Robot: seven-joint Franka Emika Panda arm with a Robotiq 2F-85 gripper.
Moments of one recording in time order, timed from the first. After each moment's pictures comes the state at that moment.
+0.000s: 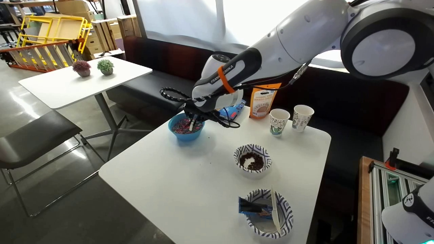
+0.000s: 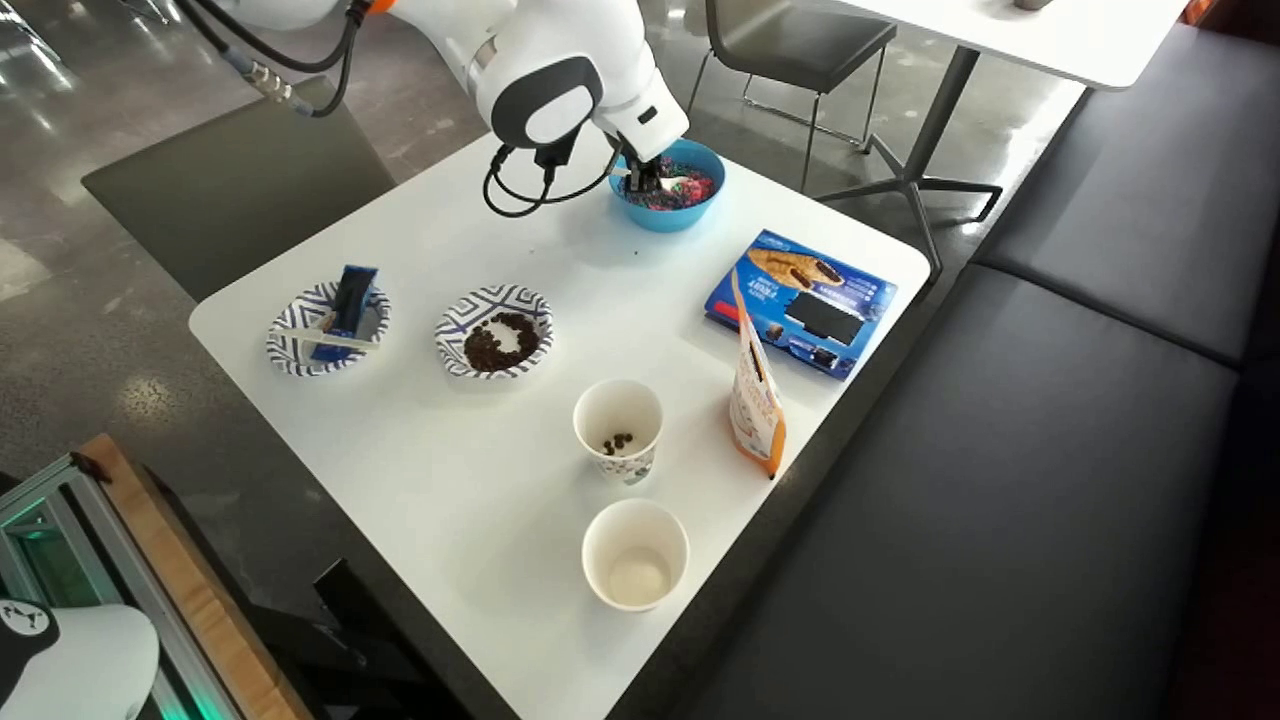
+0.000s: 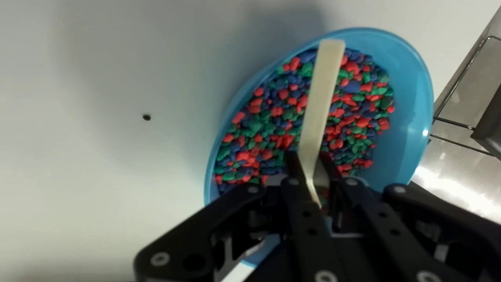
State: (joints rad) arm 0.11 0.80 -0.13 -1.55 0.42 2.77 0.73
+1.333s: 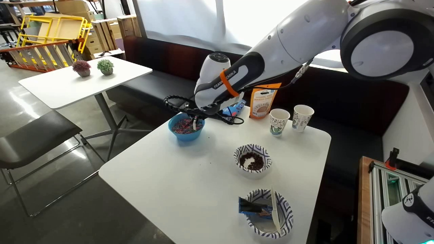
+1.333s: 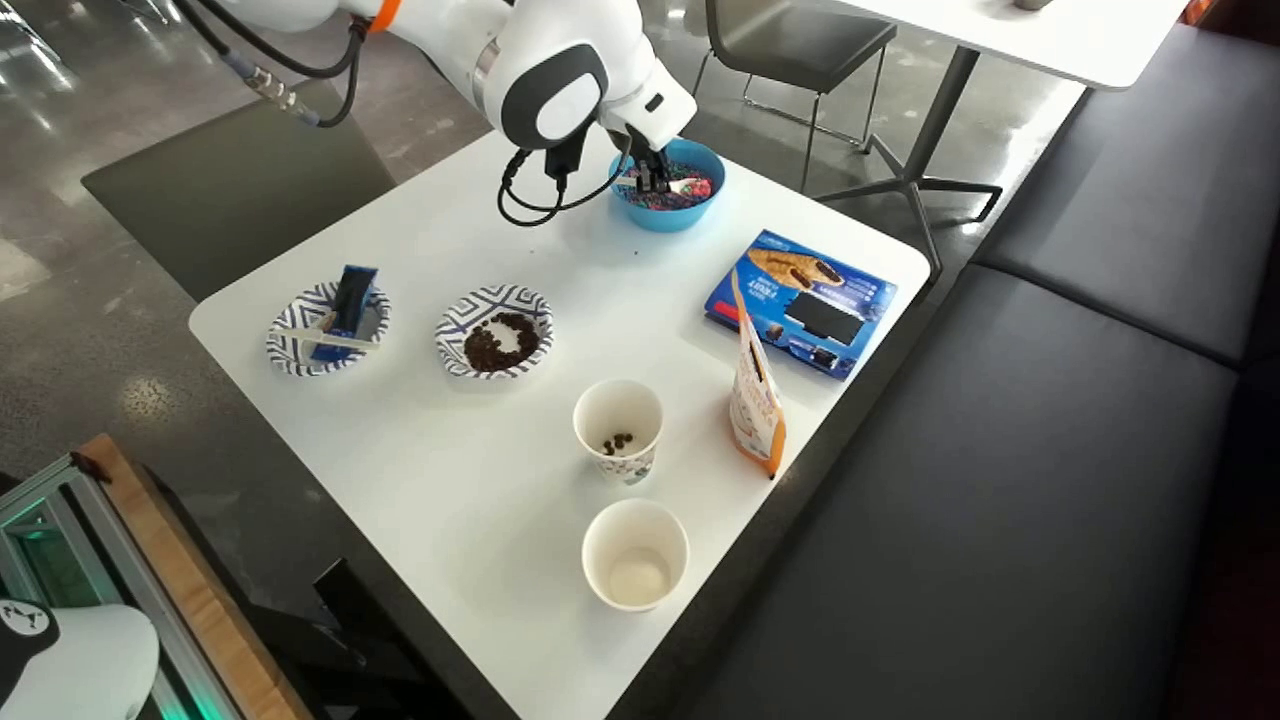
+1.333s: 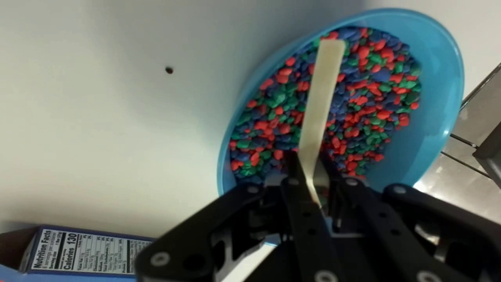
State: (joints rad) arm 0.12 0.80 -0.15 -1.55 0.27 2.77 0.72
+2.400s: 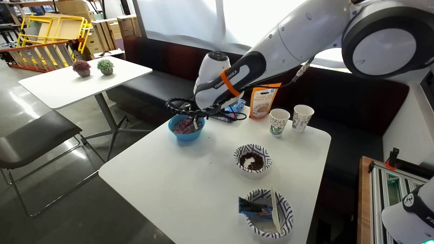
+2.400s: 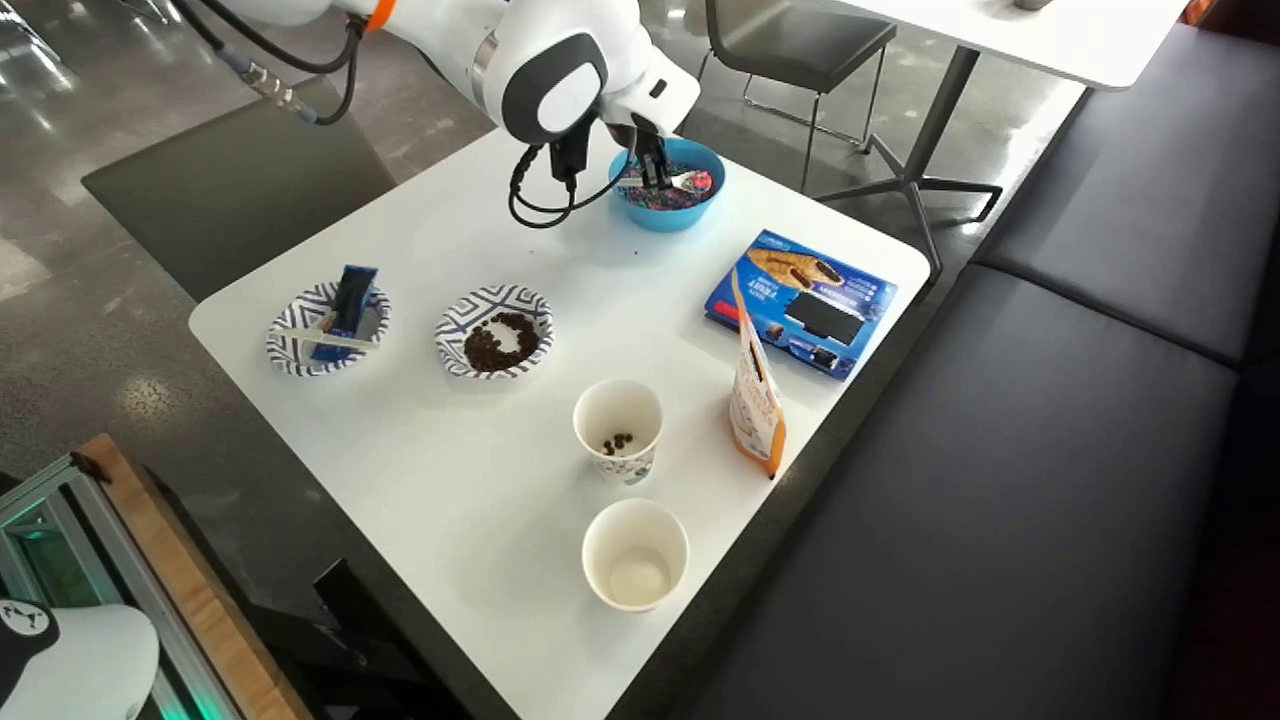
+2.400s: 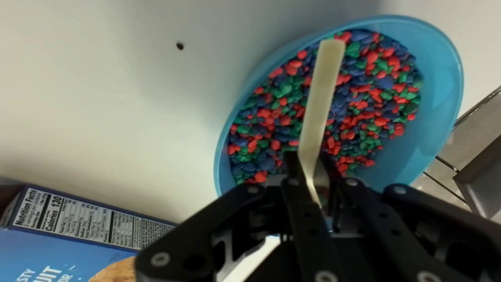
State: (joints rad) arm 0.12 0.79 -0.15 -1.55 0.22 2.76 0.62
